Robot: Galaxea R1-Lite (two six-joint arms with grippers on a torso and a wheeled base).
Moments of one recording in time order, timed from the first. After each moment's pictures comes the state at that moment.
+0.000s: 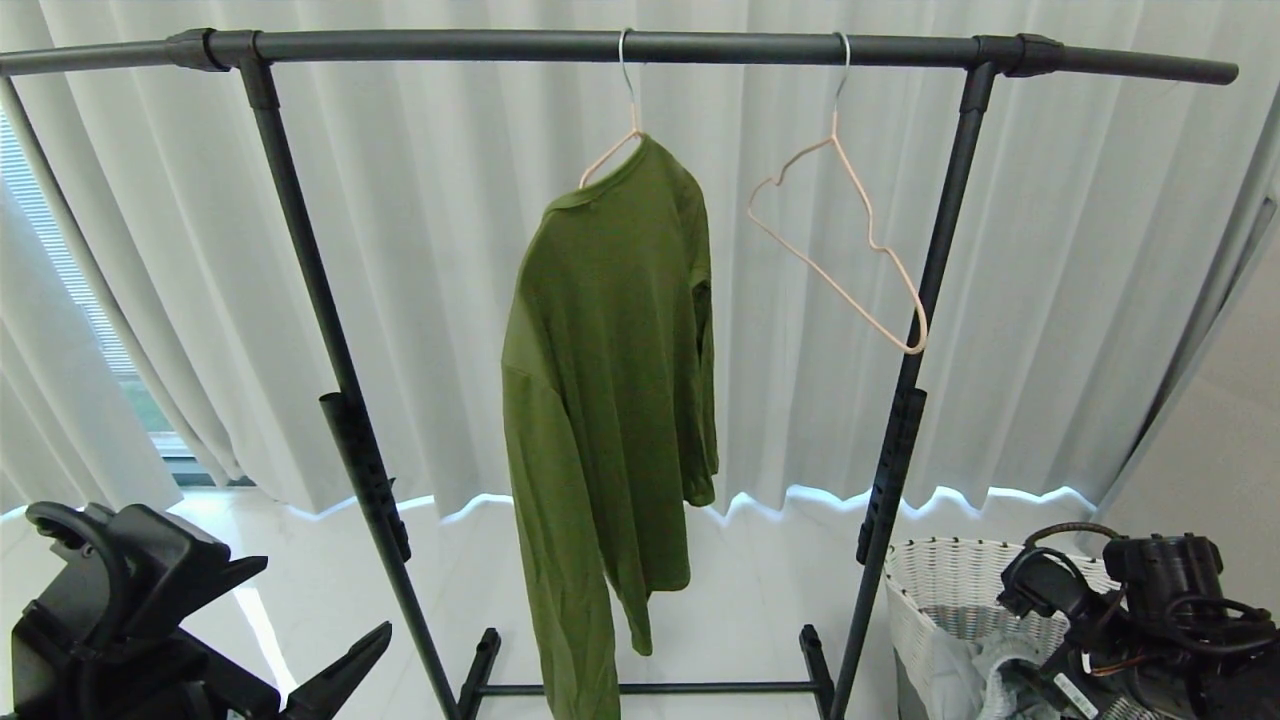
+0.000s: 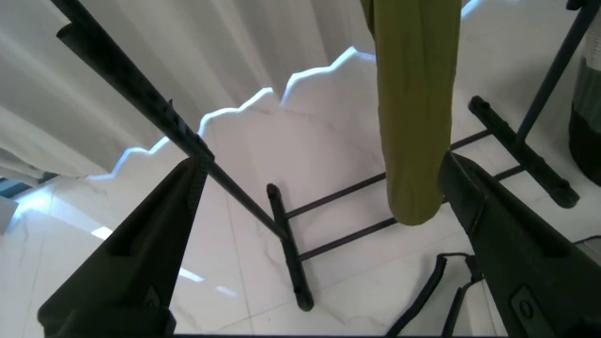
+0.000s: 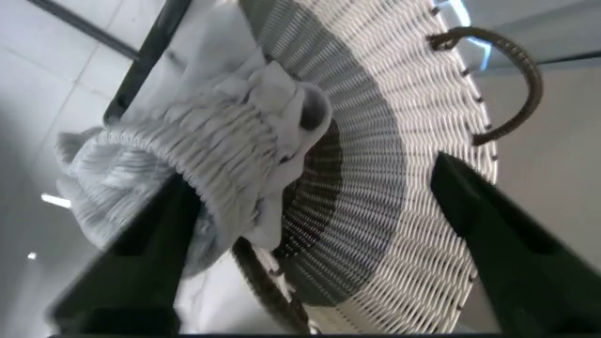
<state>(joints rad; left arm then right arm) -0.39 1.02 -0.25 -0.34 0.12 0.24 0.12 1.98 -0.22 -0.96 -0.13 -0.61</state>
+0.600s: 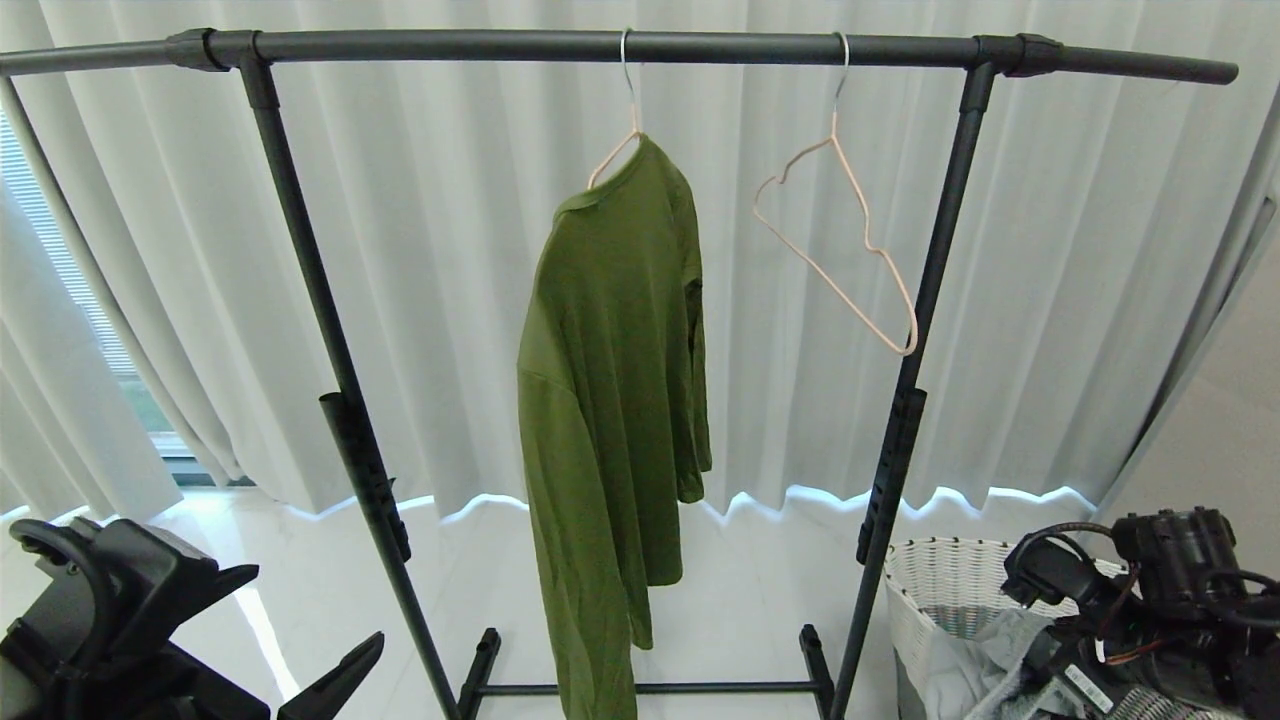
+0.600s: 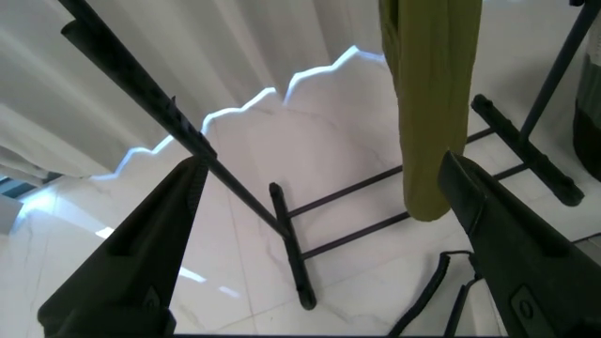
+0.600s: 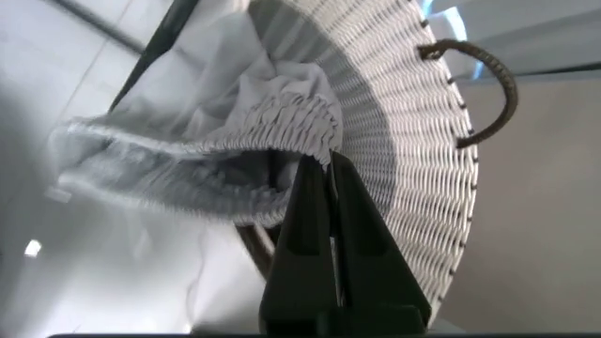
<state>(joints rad) -0.39 0.99 -0.22 -0.34 0.12 0.24 0.17 1.78 -0.33 -0.60 -0.15 -0.60</state>
